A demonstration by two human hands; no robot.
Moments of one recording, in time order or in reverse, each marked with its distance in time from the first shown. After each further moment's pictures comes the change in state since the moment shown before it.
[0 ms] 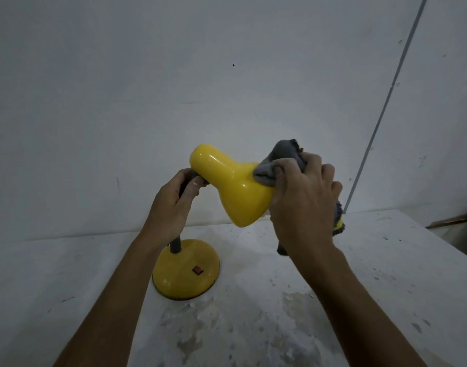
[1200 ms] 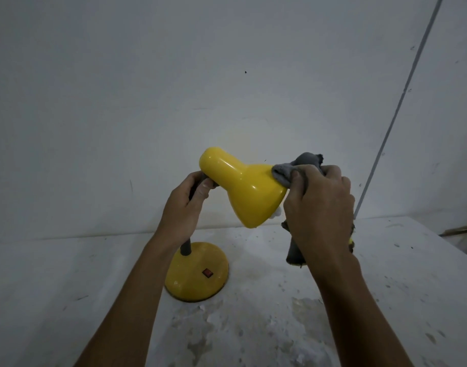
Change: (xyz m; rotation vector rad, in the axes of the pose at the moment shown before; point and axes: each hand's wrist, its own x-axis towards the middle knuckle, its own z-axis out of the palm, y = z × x) left_hand 0.000 -0.001 -0.001 -0.078 0.037 -0.033; right_hand 0.002 -0.002 -0.004 0.121 -0.002 0.153
